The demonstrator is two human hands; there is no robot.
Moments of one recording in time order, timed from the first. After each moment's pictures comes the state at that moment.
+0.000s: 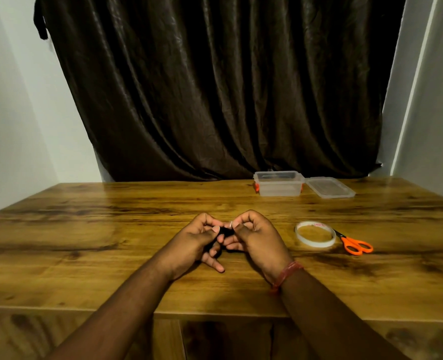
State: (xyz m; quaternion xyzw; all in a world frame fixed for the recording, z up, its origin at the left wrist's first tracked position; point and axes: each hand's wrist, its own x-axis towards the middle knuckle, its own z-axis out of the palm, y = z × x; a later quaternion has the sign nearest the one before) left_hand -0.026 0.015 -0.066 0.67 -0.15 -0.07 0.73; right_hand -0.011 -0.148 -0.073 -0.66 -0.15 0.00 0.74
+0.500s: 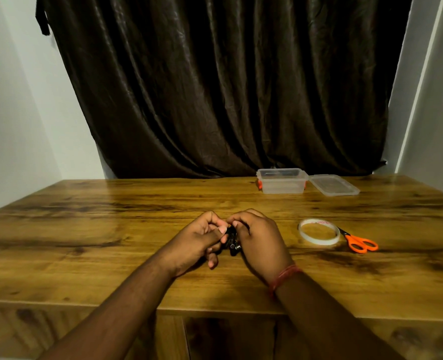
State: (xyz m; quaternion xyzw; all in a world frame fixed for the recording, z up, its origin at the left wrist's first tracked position) left_hand -0.029 0.016 -0.066 0.69 -0.17 -0.06 0.70; right_hand -0.008 -0.147 -0.077 -0.85 -0.22 -0.25 0.42
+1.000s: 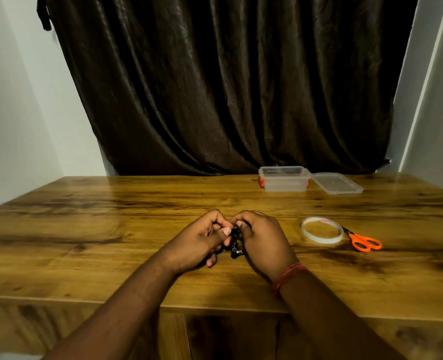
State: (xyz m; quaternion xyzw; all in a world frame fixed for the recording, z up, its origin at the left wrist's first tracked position) left_hand -0.028 0.020 -0.071 0.75 -0.21 -0.04 0.63; right_hand -0.009 -0.149 -0.077 -0.86 -0.22 -0.22 0.41
